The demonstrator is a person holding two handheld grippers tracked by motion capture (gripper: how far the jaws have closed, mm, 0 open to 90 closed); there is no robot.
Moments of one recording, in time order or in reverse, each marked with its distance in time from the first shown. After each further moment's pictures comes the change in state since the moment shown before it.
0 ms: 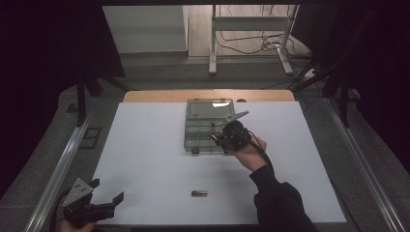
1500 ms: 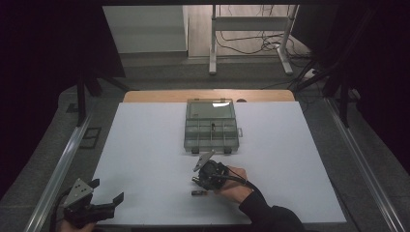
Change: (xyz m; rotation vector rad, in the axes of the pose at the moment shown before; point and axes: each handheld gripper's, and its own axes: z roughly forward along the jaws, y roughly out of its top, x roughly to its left) left arm -0.001 0.000 -0.001 -0.001 0.002 0.011; right arm 0.100 -0.048 0.039 0.179 0.173 -0.301
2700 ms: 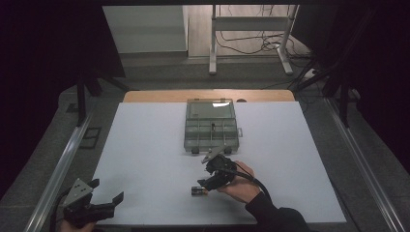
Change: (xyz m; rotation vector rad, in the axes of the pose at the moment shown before) left arm 0.000 0.000 0.000 -0.001 0.004 -0.009; right arm -0.009 -0.005 -0.024 -0.064 -0.027 0.130
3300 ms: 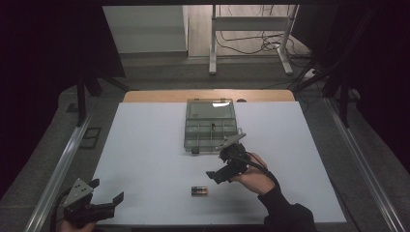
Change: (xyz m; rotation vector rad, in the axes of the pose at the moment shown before) left arm 0.000 0.000 0.000 0.002 0.003 0.002; right arm -0.029 -0.004 -0.034 -0.077 -0.046 0.102
